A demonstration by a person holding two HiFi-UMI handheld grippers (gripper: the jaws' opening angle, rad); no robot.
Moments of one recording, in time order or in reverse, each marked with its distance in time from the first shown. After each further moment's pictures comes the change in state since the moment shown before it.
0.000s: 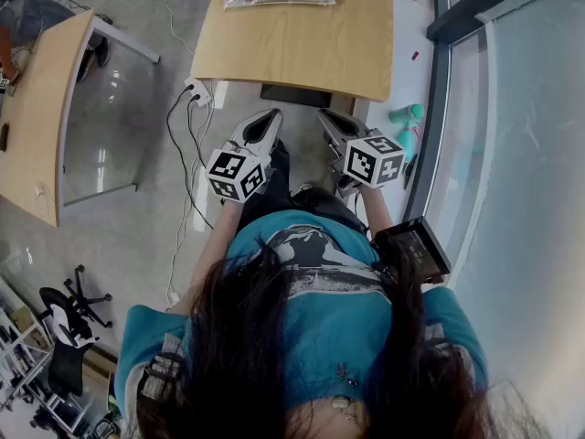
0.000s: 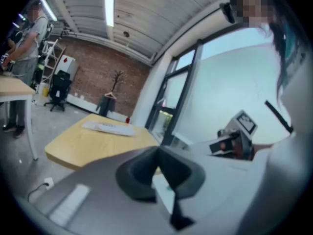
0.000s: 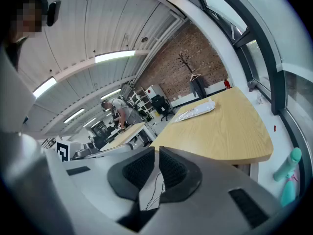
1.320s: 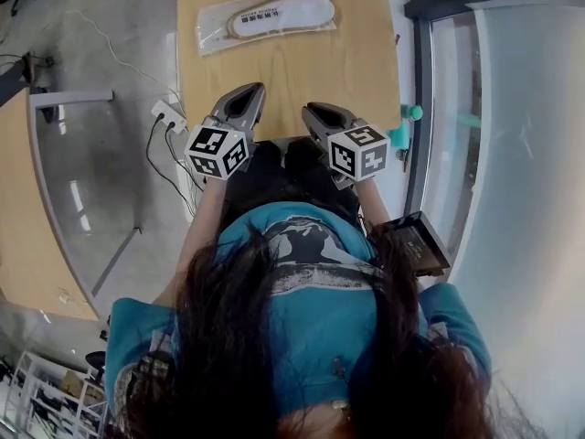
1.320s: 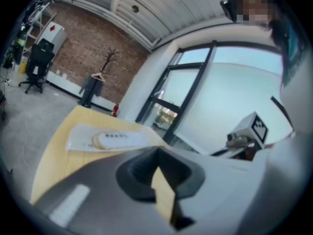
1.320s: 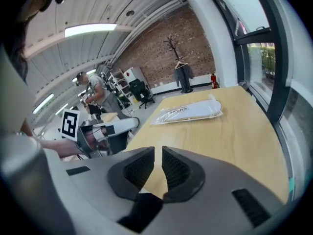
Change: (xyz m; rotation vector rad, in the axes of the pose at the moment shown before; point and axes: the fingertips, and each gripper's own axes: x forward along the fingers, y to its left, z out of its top) left arm 0.173 0.249 0.088 -0.068 0.140 -0.238; right arm 0.226 -0.071 0.098 0.013 0.179 -0.278
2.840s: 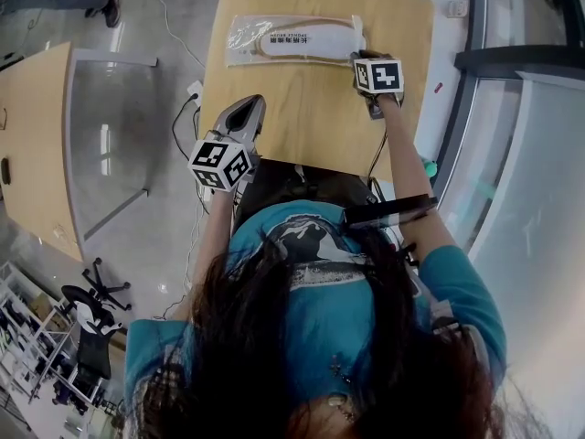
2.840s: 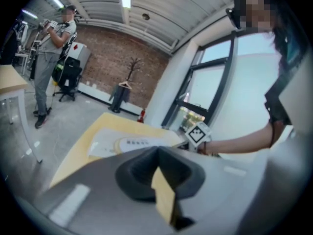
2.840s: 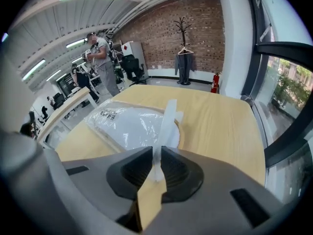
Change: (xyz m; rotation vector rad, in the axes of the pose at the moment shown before) left arm 0.018 0.018 0.024 -0.067 -0.033 0.354; right arm 0.133 -0.236 0.109 -0.240 0.210 -0.143
